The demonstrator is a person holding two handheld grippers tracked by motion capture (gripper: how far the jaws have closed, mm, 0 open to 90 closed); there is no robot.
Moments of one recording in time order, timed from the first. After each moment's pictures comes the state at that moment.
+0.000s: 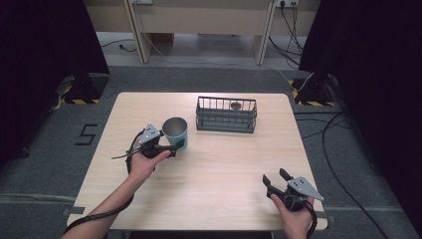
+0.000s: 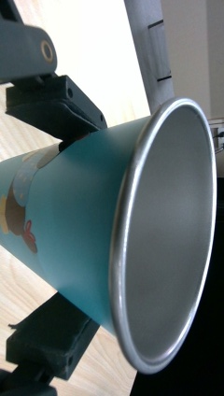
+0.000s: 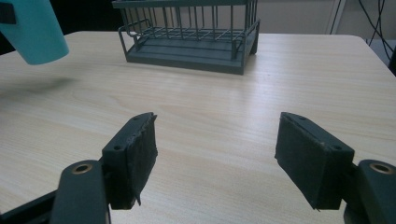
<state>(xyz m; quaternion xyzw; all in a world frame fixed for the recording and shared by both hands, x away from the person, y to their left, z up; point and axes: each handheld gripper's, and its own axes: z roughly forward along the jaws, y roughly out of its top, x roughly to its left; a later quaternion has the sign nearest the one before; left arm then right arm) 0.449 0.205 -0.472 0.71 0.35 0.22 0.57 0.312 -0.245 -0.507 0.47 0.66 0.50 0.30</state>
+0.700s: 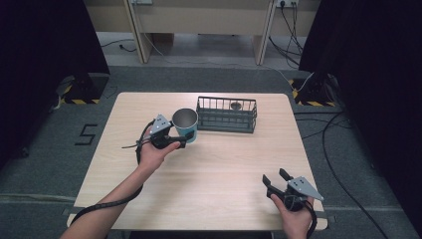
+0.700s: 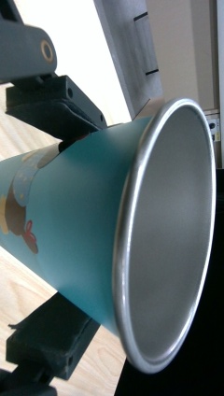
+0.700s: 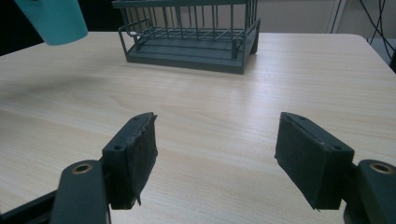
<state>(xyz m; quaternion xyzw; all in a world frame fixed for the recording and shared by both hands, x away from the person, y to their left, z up) 0.471 0.175 -0.450 0.72 0.33 0.23 0.57 0.312 -0.245 -0.508 0.47 0.66 0.51 0.30</state>
